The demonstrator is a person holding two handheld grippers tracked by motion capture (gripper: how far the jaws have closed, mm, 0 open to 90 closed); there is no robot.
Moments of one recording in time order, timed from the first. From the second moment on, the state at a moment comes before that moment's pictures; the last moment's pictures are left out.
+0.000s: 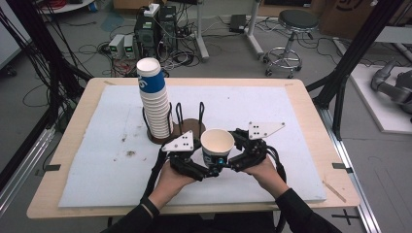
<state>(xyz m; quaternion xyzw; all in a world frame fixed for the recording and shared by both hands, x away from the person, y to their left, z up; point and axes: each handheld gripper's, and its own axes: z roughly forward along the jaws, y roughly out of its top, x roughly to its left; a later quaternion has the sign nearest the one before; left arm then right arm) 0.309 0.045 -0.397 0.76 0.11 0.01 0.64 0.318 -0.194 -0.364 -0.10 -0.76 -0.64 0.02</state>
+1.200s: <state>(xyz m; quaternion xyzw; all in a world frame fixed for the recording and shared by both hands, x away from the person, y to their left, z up) 0.308 0.049 -0.394 0.75 0.11 0.04 0.65 0.319 -0.195 -0.364 -0.11 -0.76 -0.64 0.01</state>
